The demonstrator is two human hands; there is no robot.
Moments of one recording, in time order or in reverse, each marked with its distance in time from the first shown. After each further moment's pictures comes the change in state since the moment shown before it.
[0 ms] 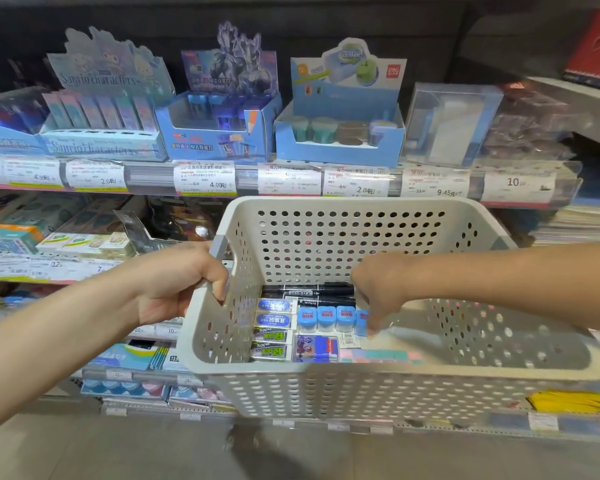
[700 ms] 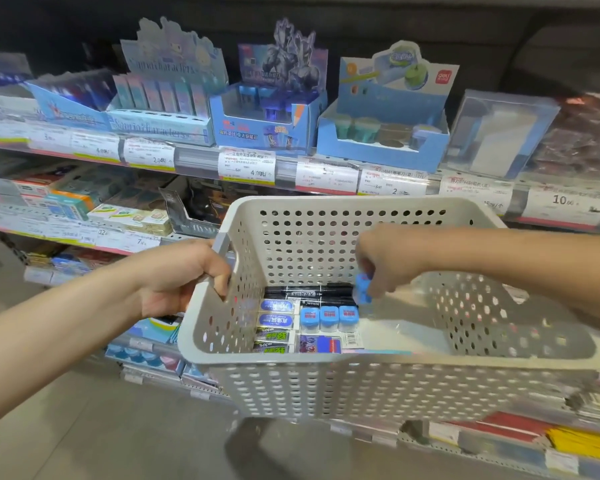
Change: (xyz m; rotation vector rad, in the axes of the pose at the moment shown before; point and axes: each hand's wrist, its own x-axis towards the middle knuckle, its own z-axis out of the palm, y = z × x) left_hand -0.020 -0.026 -0.017 -0.123 0.008 -0.059; right_hand -0.016 -0.022 -0.048 0.009 0.122 -0.112
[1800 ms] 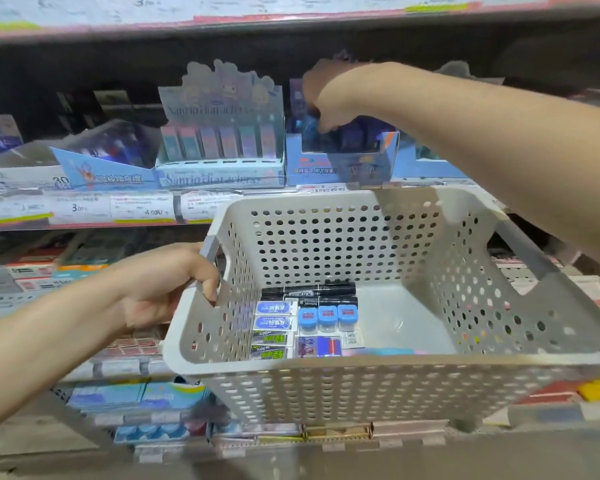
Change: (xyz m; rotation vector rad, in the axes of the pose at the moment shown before) left_hand 0.012 0.021 -0.173 0.116 -0.151 0.097; right_hand 0.088 -0.109 -0.210 -0.072 0.508 0.406
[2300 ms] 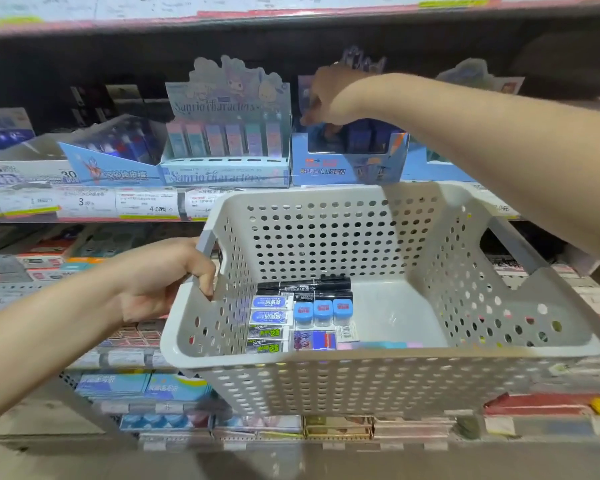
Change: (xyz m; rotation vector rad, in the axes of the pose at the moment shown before) left_hand 0.004 0.001 -0.001 -0.026 0.067 -0.018; right_hand 0.039 0.012 0.022 0.283 0.038 0.001
